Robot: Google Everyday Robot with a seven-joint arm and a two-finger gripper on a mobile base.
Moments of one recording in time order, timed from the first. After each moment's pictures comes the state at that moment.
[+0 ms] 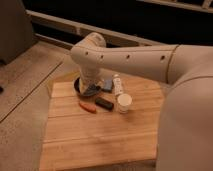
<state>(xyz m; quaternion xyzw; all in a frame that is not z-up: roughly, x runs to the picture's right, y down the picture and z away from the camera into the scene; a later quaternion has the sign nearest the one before) -0.038 -0.015 0.698 -0.19 0.13 0.60 0.76</state>
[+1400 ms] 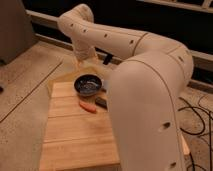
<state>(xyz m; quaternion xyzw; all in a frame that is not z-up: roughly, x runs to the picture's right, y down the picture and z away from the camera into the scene) -0.109 -0.104 0.732 -0.20 0.13 0.50 0.83</state>
